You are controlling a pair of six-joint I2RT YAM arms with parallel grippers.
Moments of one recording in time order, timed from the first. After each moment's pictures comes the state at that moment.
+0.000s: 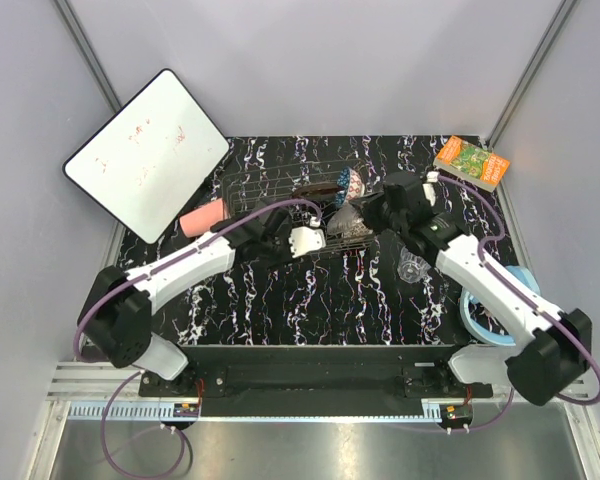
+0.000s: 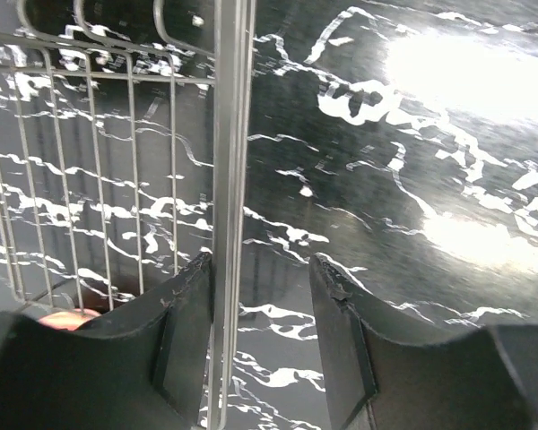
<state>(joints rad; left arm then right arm) -0.69 1.49 1.07 -0.55 0.14 0.68 0.55 1.25 1.12 -0.43 0.21 1.45</state>
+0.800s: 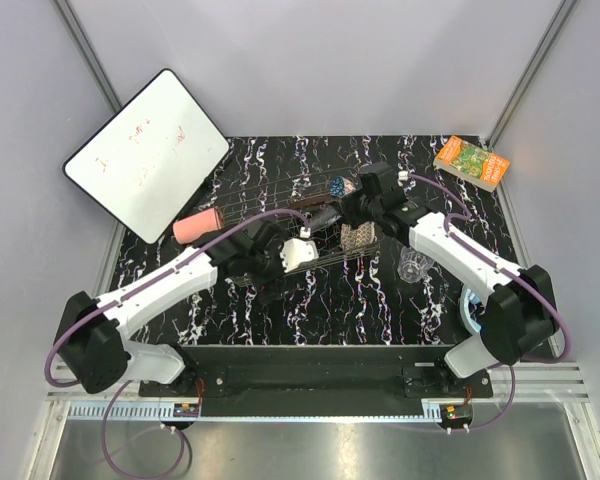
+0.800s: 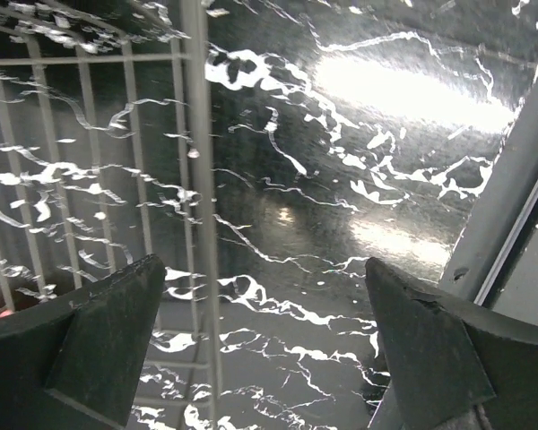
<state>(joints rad) -0.75 1.32 1.00 -0.70 0.23 0.52 0.55 1.51 1.22 -0.36 0.03 1.55</state>
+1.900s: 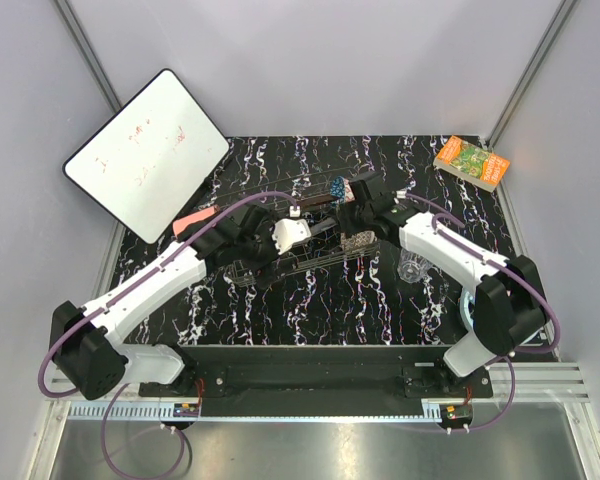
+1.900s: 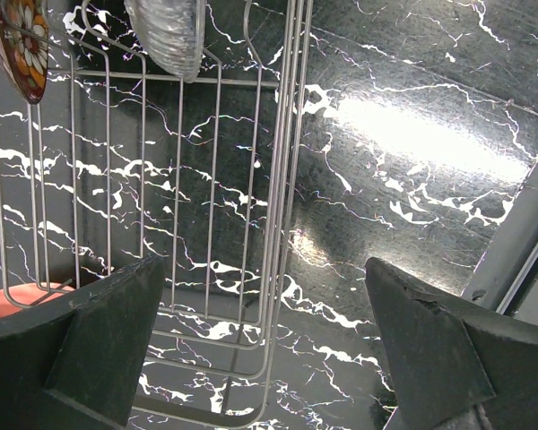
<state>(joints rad) -0.68 1.28 1.09 -0.72 0.22 0.50 0.58 1.57 1.20 -0.43 0.06 1.76</state>
